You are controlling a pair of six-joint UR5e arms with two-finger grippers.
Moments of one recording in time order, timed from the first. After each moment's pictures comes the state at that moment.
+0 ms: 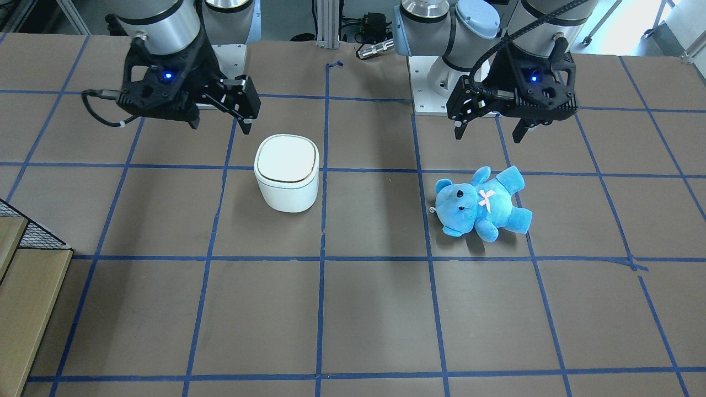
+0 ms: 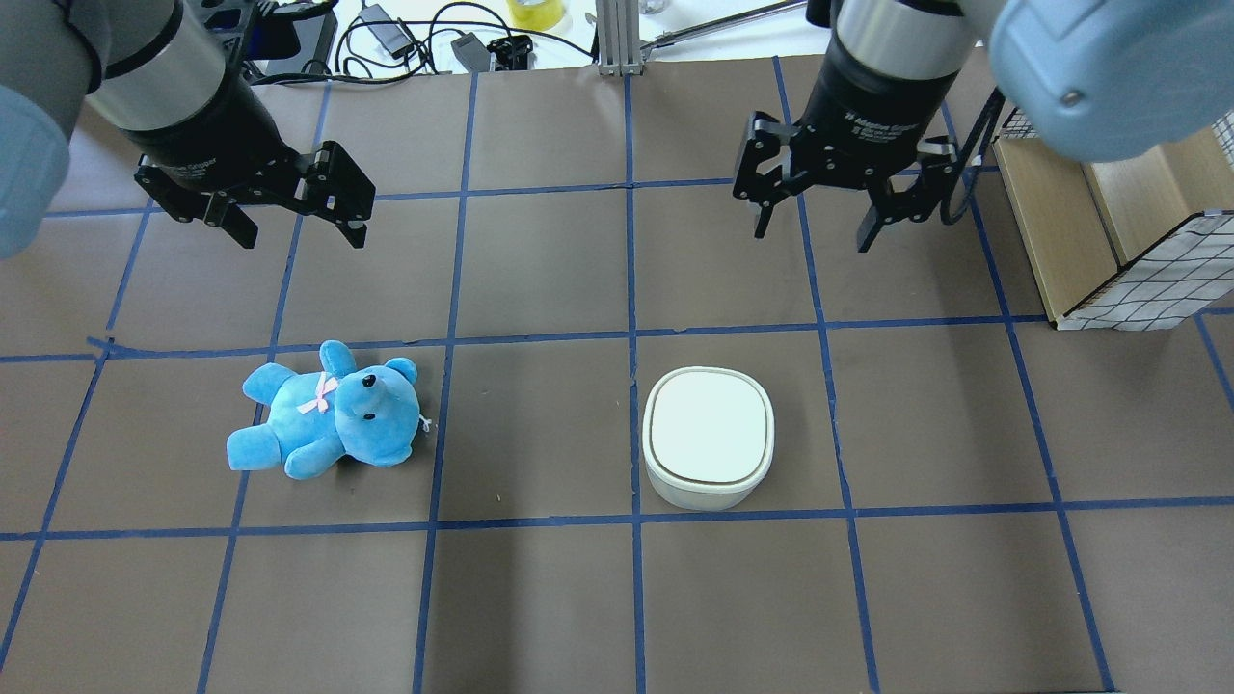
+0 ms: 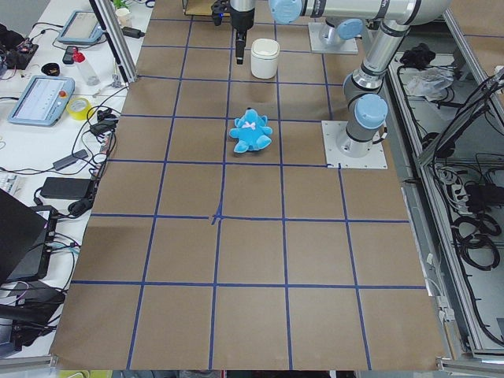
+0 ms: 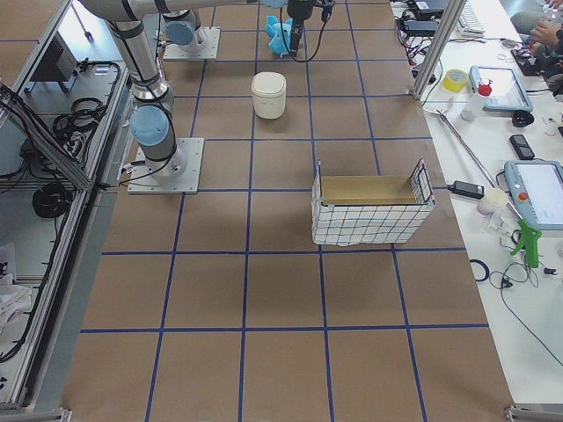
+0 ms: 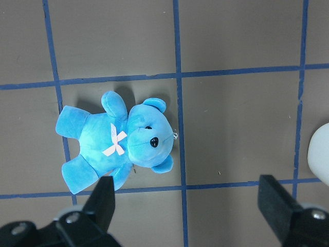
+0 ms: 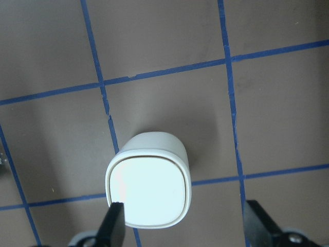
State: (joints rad) left arm -1.54 -1.52 -1.60 -1.55 1.57 0.07; right arm 1.74 -1.53 1.50 -1.47 -1.50 0.34
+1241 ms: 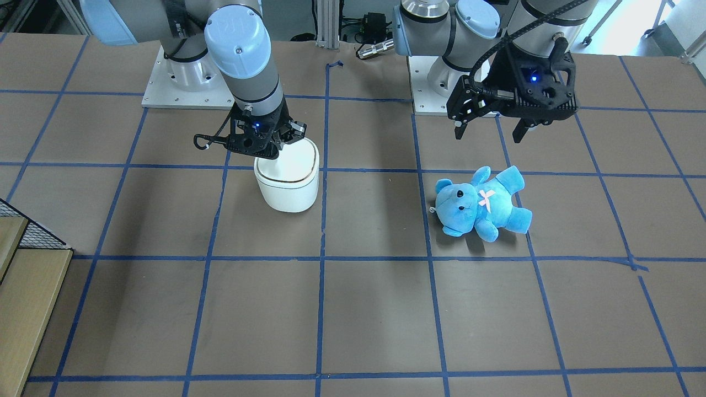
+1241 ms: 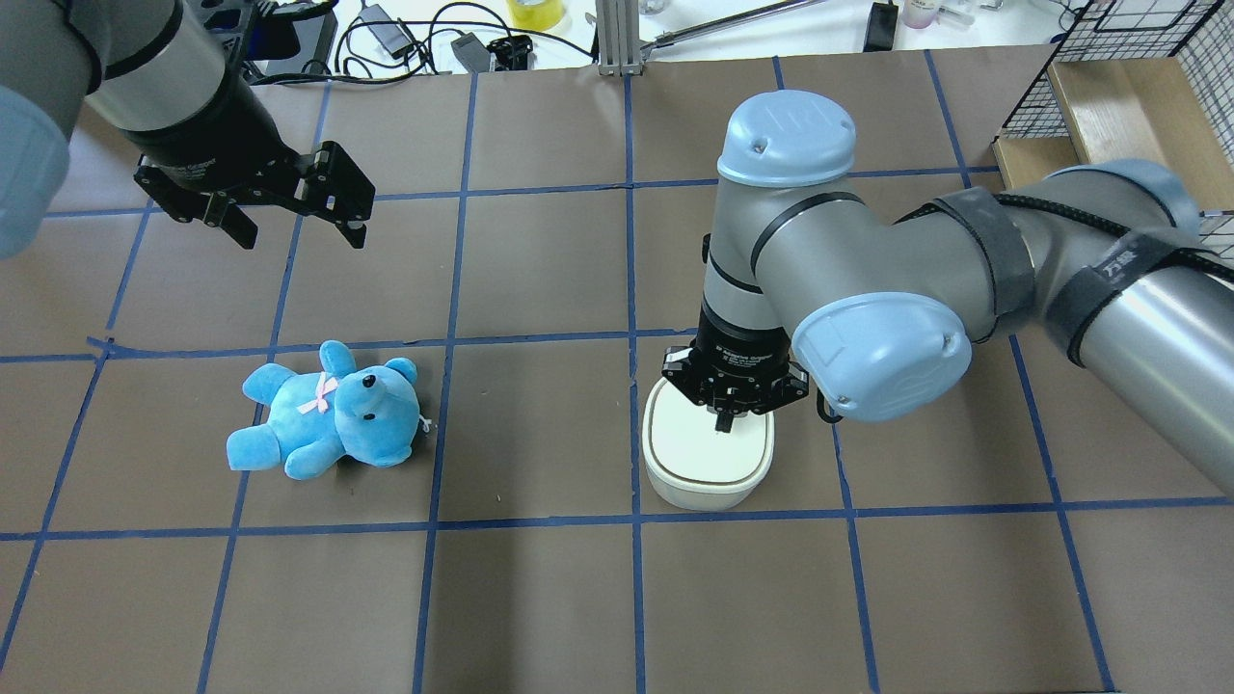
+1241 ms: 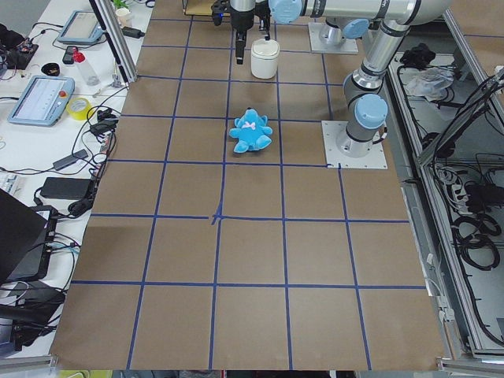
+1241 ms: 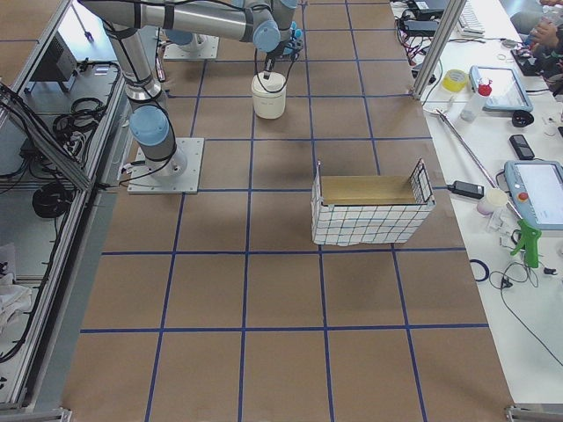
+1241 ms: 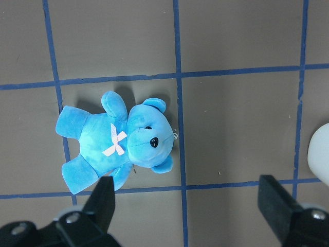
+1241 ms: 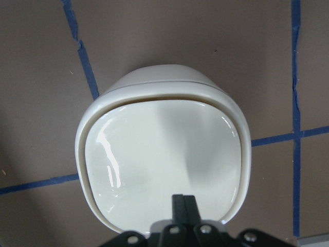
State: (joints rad) left arm -1.54 -1.52 -1.60 -1.55 1.57 0.07; right arm 1.86 -1.51 1.87 -1.73 -1.46 0.48
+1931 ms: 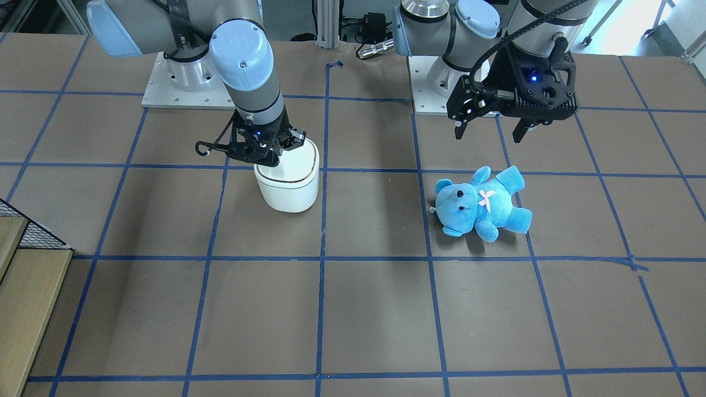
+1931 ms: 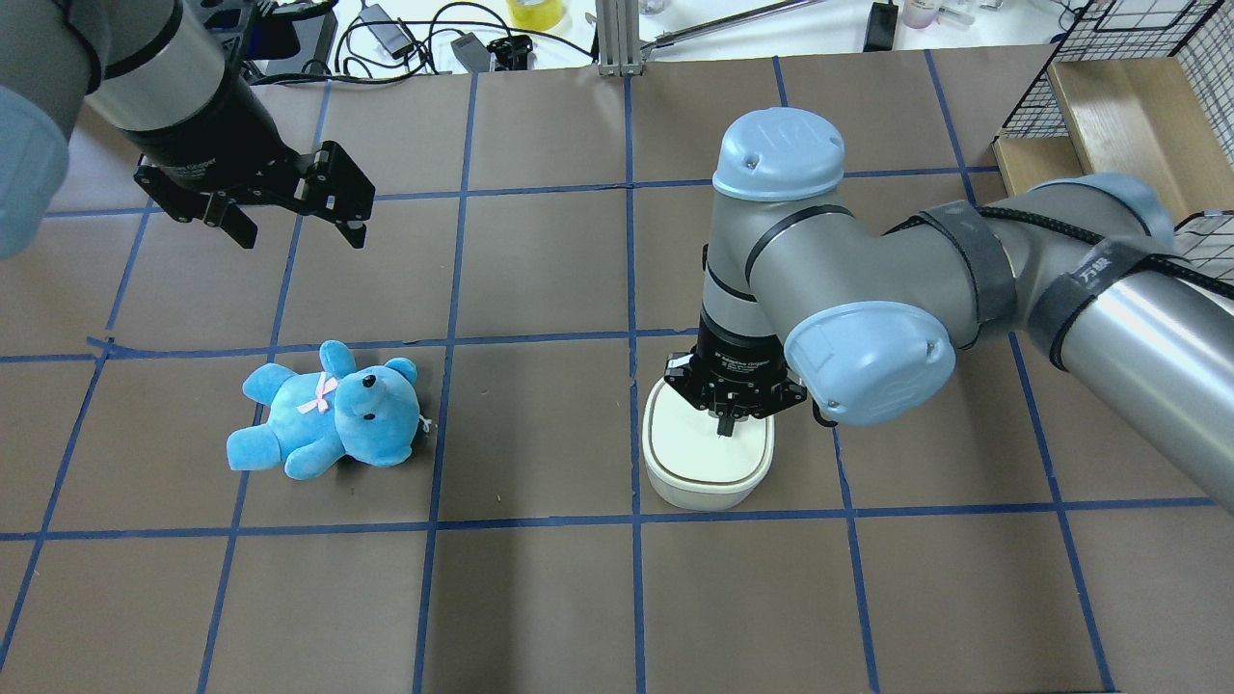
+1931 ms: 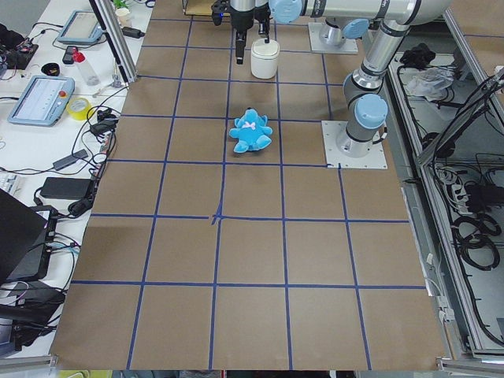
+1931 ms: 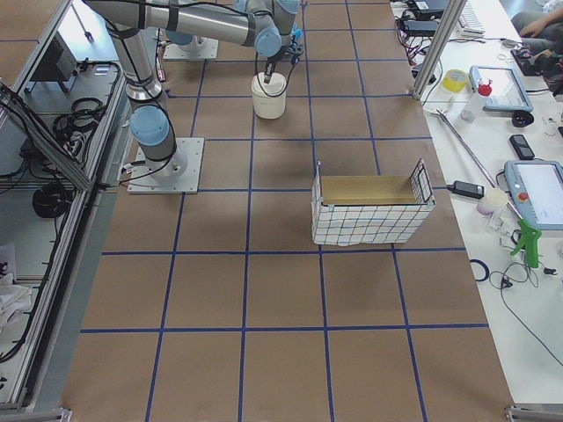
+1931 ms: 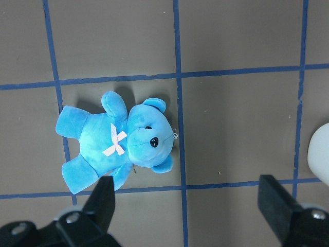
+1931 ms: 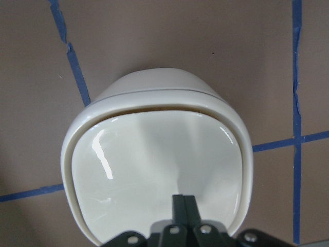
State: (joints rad) left arm -1.54 -1.52 -1.60 -1.55 1.57 0.07; right arm 1.86 -1.49 1.89 -1.77 -1.48 0.49
